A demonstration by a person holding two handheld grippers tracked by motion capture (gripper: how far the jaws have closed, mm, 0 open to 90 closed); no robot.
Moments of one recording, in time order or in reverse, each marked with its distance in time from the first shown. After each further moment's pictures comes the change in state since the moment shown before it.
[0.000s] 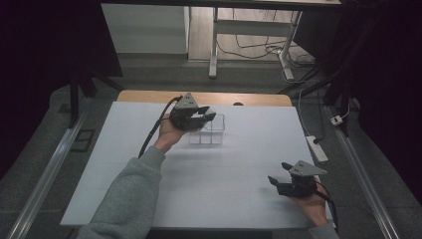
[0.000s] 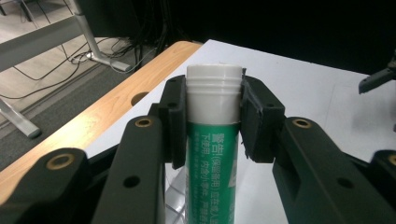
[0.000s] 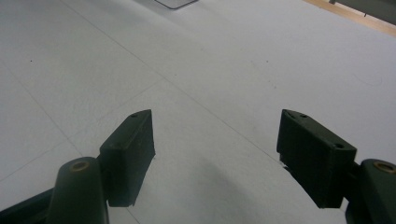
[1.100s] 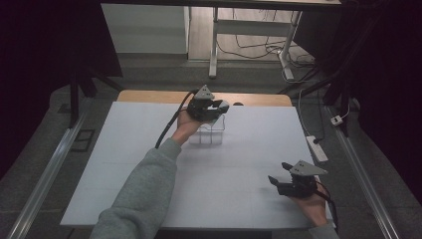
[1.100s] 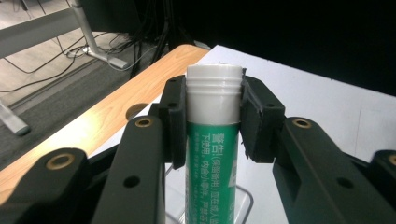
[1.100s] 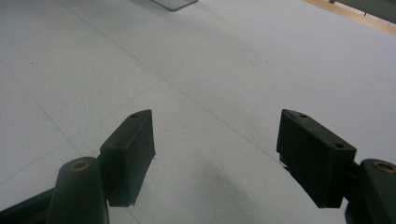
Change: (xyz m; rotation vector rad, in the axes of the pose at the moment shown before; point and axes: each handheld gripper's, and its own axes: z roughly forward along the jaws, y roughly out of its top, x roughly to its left) left arm 0.013 0.016 0.062 0.008 -0.001 -0.054; right arm -0.001 0.000 0.000 -0.005 0.002 0.007
